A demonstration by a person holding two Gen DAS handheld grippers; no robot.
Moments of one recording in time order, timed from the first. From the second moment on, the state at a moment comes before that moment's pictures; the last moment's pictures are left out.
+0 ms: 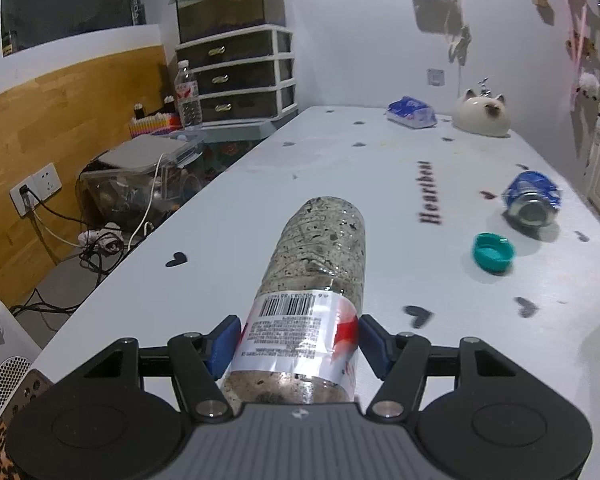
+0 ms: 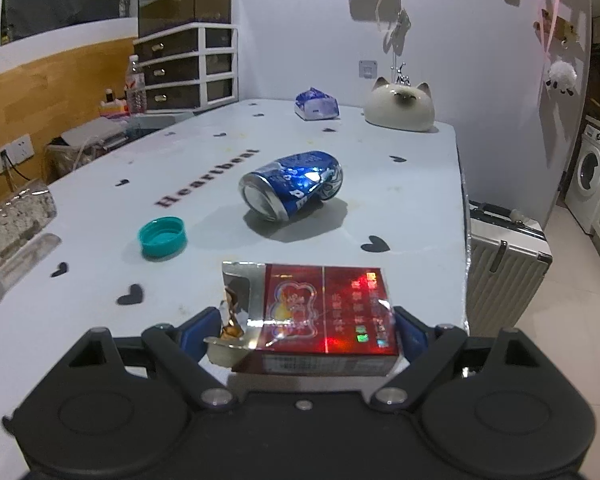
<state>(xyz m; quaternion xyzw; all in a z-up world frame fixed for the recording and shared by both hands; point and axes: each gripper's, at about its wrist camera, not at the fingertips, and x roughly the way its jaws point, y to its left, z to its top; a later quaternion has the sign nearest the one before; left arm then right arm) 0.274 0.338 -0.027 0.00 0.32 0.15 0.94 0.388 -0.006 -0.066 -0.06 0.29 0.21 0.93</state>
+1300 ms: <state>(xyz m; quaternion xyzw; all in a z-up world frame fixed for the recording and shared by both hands) 0.189 0.044 0.007 0.01 0.20 -0.03 0.98 0.225 -0.212 -0.016 0.00 0.17 0.16 0.97</state>
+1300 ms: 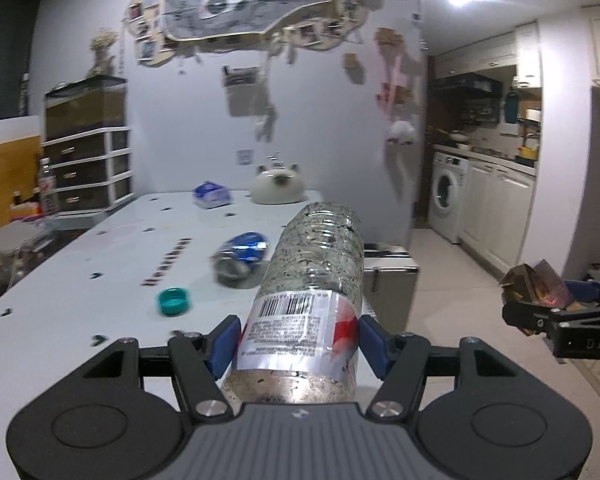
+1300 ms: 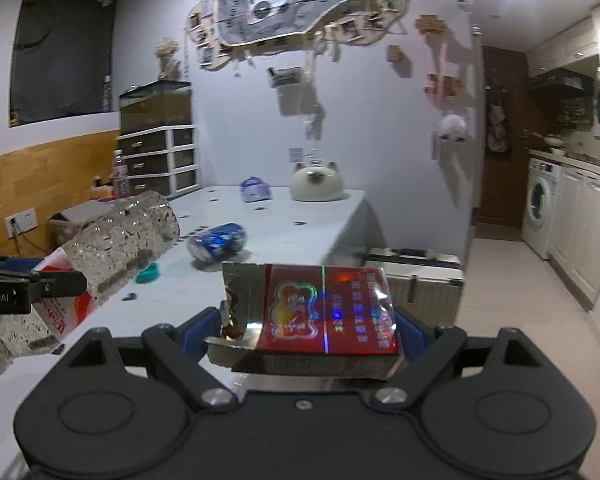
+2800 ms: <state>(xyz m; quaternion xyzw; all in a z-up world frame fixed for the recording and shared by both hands) 0.282 -0.198 -0.182 -0.01 0.35 -0.14 0.92 0.234 -0.421 -0.195 0.05 0.32 0.00 0.95</state>
